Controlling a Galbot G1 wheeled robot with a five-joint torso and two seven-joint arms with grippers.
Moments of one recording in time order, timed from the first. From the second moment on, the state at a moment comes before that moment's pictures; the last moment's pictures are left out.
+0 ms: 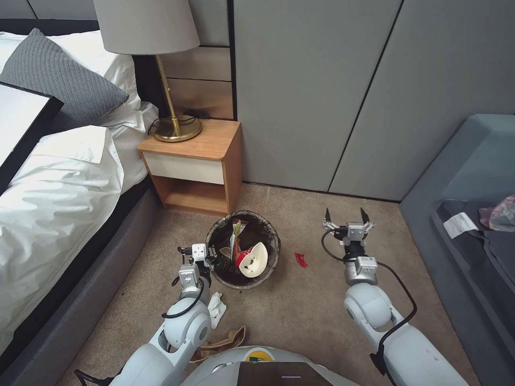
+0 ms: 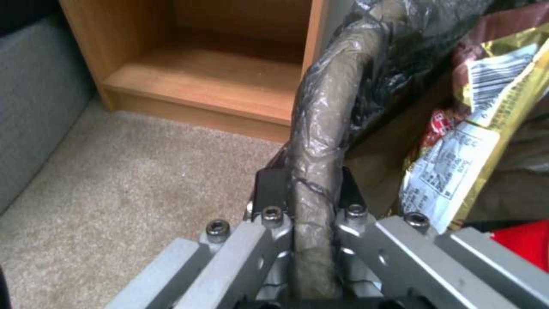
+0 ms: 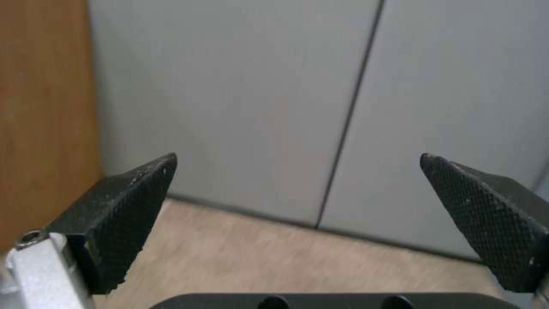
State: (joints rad) left arm 1.40 -1.19 -0.11 -2.01 -0.48 0.22 -0.57; right arm -1.39 1.09 0.36 1.90 0.18 0.15 0.50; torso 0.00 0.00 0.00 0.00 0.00
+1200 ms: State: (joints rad) left arm 1.38 -1.16 -0.11 -1.99 -0.50 0.22 -0.57; right arm -1.00 0.90 -0.11 1.31 0.52 0.03 0.10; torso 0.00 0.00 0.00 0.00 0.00
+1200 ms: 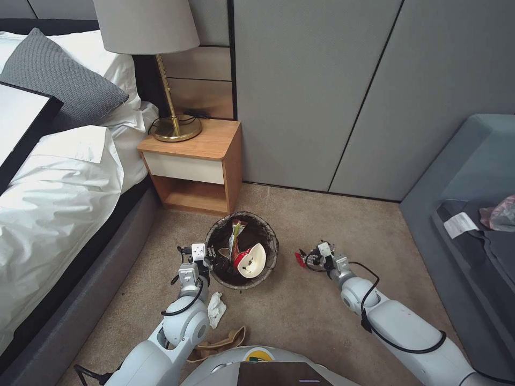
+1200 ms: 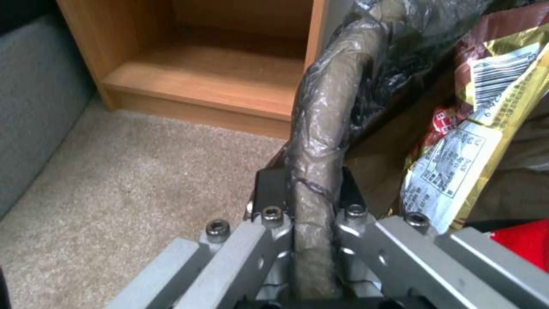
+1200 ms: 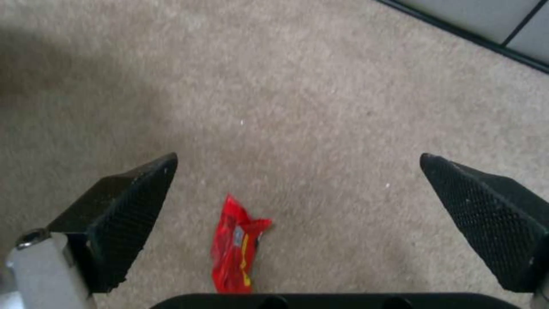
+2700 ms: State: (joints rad) left arm 1.36 -1.17 -0.10 -1.98 -0.50 0.22 -0.58; right arm -0.92 1.11 -0.14 0.98 0.40 0.13 0.04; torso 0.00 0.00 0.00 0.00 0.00
